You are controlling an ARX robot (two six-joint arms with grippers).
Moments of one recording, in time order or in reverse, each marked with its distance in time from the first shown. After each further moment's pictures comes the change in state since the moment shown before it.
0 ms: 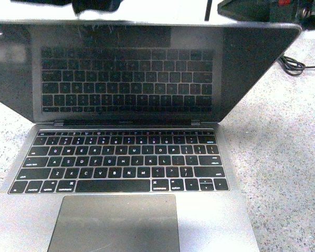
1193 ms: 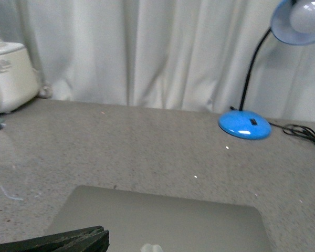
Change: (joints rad) left arm -0.415 -0.627 -0.397 -0.236 -0.589 -0.250; right arm 0.492 -0.546 -0.607 0.349 1.485 0.106
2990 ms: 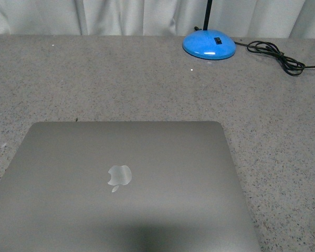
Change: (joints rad) left arm 0.945 -0.647 -0.182 -0.219 0.567 0.298; right arm -0.802 -1.013 -0.139 -0.802 -0.978 -0.133
